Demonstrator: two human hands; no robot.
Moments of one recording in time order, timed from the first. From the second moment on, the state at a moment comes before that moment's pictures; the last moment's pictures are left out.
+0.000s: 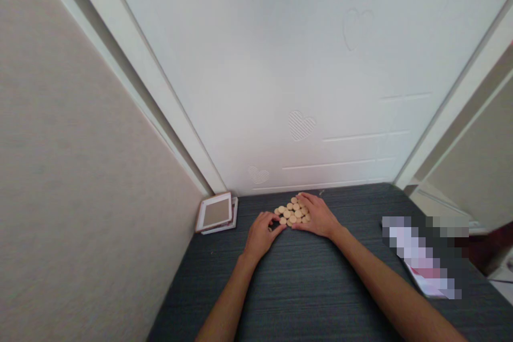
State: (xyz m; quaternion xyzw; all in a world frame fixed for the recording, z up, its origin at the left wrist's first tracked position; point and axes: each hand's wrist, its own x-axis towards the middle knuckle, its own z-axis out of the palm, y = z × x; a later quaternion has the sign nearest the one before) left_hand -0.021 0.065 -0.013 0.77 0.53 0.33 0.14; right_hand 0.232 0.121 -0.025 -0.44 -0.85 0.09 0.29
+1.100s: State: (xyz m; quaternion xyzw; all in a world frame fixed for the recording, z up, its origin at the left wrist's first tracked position) left_hand -0.053 0.026 -0.017 0.74 0.57 0.35 0.08; right_hand 0.283 0.063 -0.034 -0.49 -0.80 0.04 0.36
